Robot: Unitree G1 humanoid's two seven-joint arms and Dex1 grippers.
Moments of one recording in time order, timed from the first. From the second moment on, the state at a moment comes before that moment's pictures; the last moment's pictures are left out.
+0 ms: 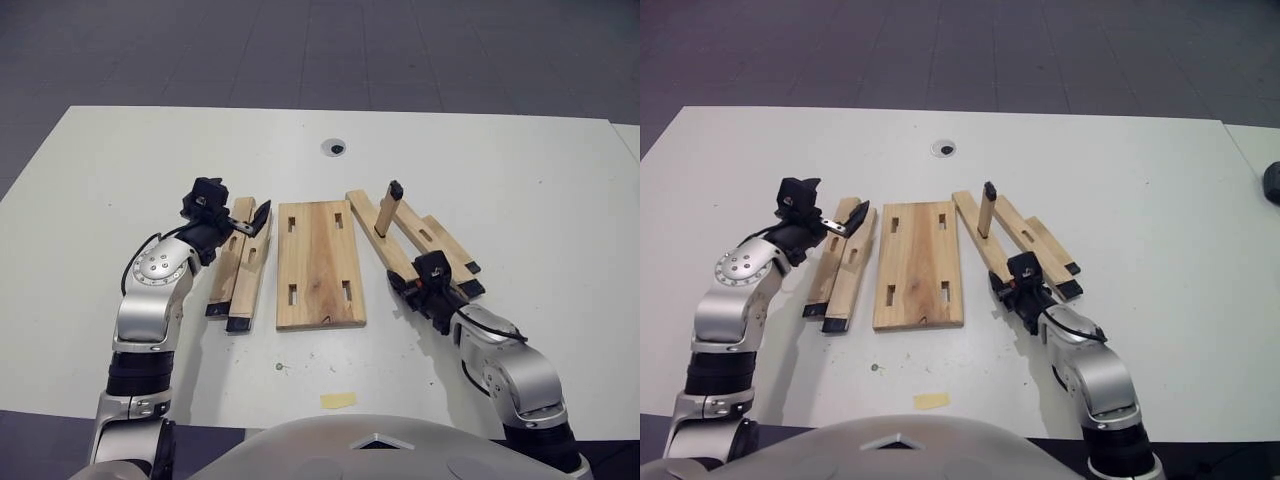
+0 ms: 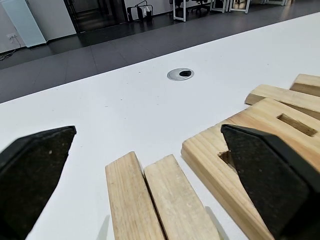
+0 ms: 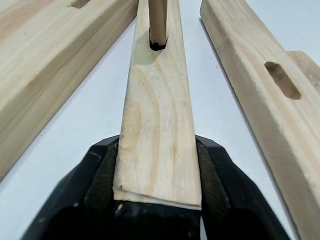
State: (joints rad) left arm -0.13 0.40 0.03 -0.17 -0.16 0.40 -0.41; right arm 0.18 -0.32 0.15 -0.50 0.22 0.81 0.22
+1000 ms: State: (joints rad) left arm -0.69 0.01 0.46 -0.01 -1.31 1.08 0.04; right arm -0.01 -0.20 0.24 -0.31 -0.02 -0.03 0.23
